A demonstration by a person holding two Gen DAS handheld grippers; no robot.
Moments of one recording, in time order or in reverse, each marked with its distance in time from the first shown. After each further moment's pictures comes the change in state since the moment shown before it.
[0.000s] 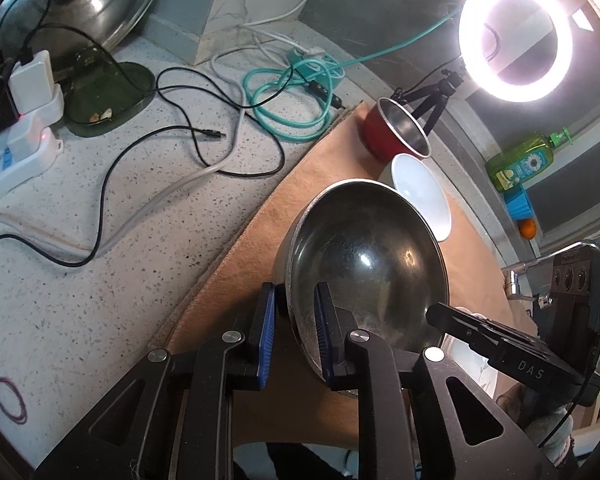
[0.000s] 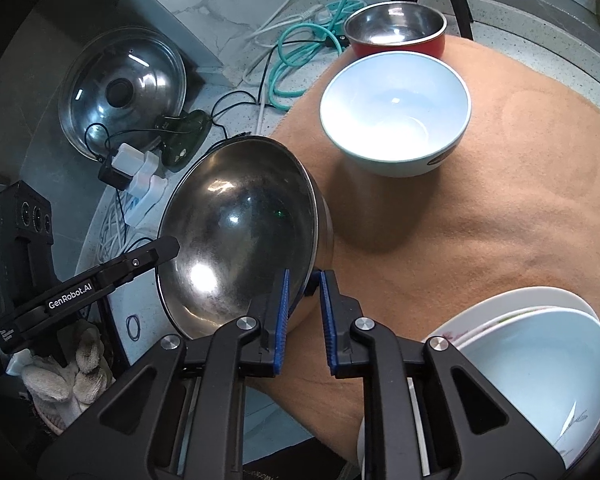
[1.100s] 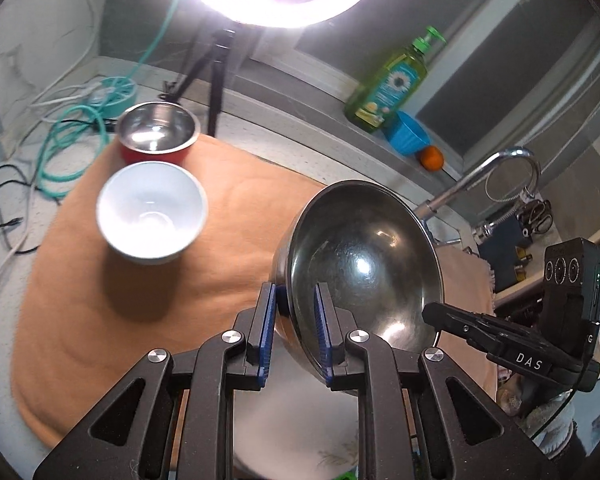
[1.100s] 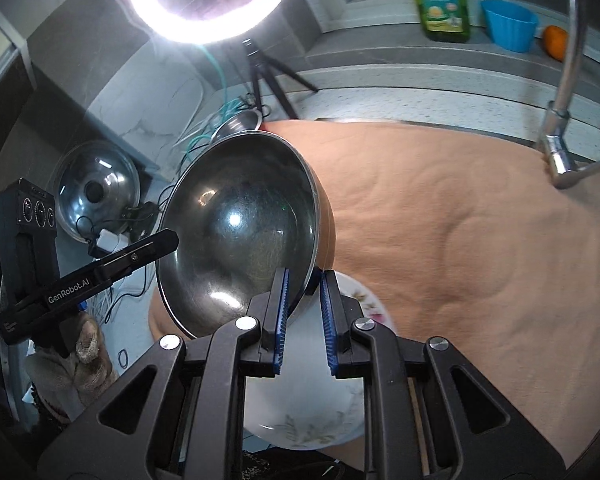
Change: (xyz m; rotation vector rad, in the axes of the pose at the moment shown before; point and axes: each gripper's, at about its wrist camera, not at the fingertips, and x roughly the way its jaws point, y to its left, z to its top) left arm 0.032 -0.216 -0.017 0.351 0.044 -0.193; right arm -0.185 -0.146 -0.058 0.222 -0.234 -0.123
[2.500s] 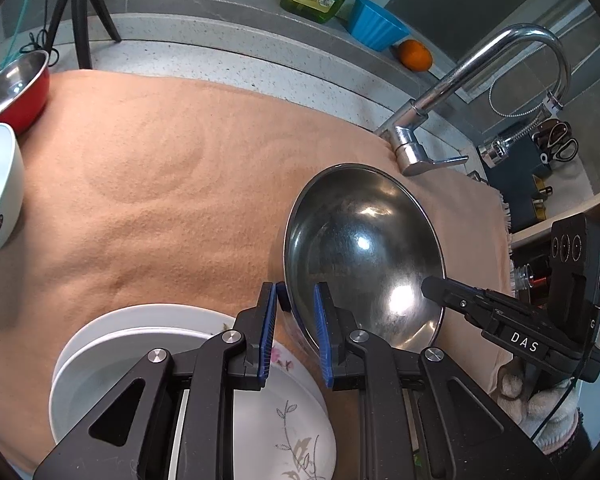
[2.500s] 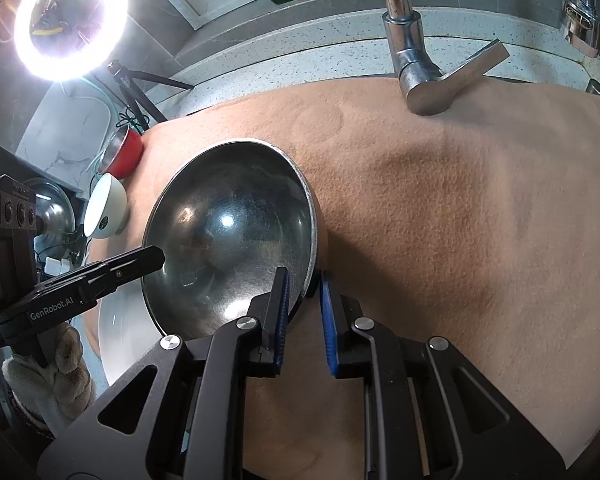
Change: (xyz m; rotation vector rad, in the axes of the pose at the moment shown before) left arm 0.131 -0.083 -0.017 0.103 0.263 -0.011; right arm 0.006 -0.154 -0.024 0.179 0.051 -0.115
